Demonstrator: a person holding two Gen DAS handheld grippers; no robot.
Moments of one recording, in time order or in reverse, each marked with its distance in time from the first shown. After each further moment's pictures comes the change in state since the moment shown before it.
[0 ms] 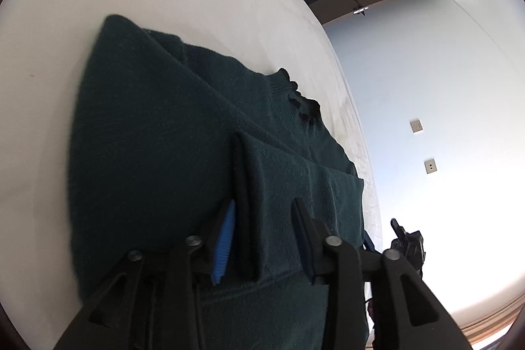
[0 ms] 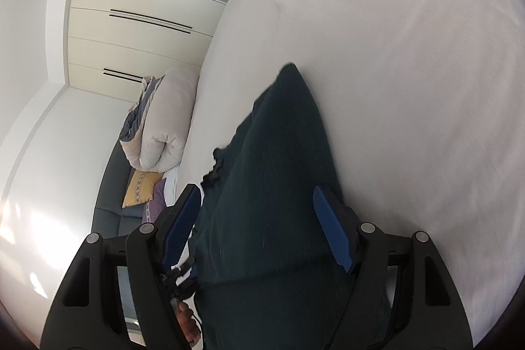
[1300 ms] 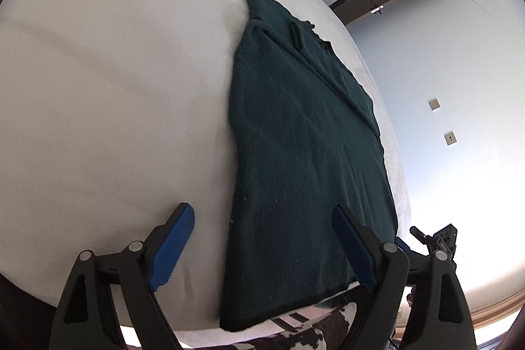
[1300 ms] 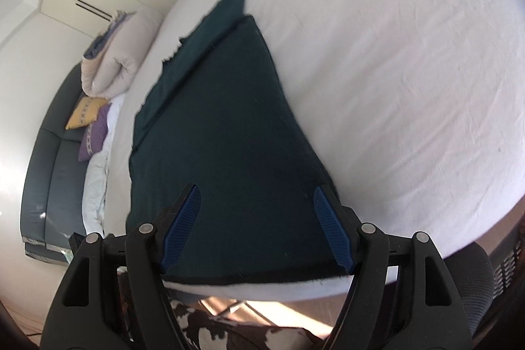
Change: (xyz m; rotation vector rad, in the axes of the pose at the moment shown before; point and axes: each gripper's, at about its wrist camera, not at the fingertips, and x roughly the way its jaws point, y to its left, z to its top) left arm -0.181 0.016 -0.265 0.009 -0.049 0.166; right arm -0.254 -0.029 -0.240 -0.212 0.144 -0.339
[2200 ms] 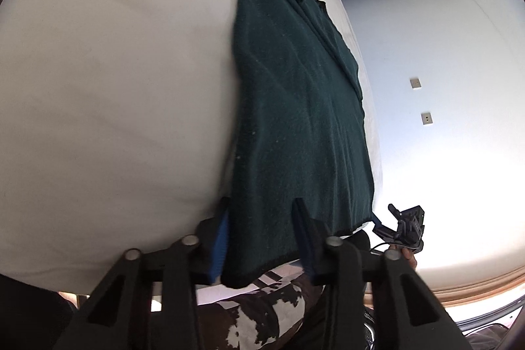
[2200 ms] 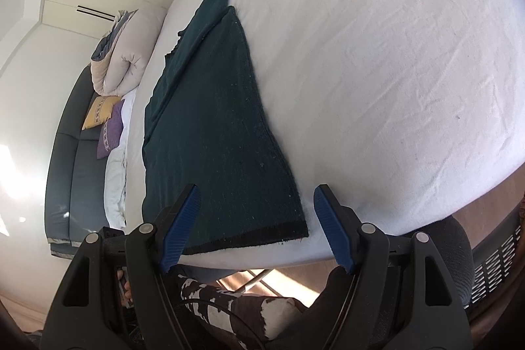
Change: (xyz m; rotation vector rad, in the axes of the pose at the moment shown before) left arm 0.018 0.019 -0.004 -0.070 0.219 -0.140; right arm -0.024 -0.041 0.000 0.093 0.067 0.097
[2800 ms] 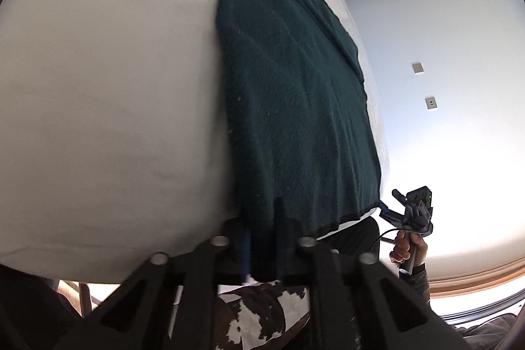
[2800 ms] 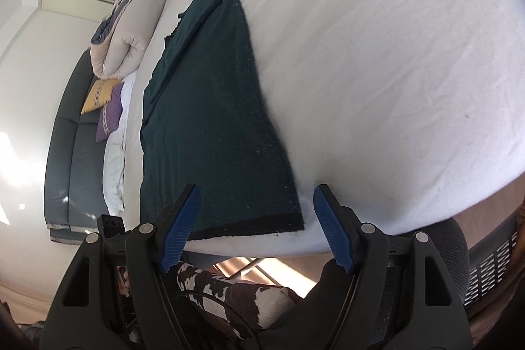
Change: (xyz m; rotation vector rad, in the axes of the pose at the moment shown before) left arm 0.014 -0.015 -0.013 0.035 0.035 0.025; right arm 0.017 0.004 0.005 -0.048 0.092 -0.018
